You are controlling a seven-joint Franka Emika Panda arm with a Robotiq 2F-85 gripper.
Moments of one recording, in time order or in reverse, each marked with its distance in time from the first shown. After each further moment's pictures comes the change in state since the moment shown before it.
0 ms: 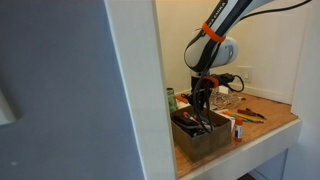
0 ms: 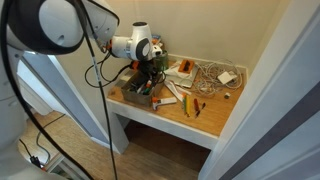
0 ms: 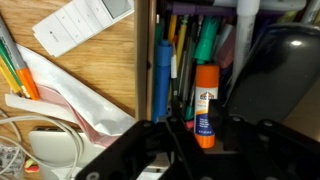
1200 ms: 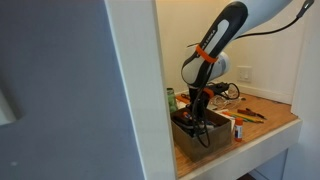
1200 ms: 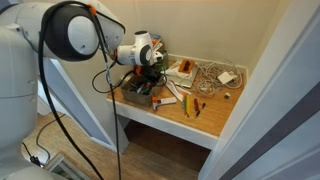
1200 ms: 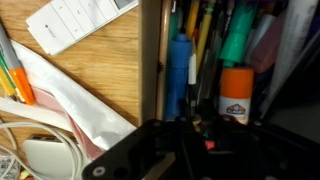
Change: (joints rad) arm 0.055 0.145 -0.055 0.114 -0.090 -0.009 0.077
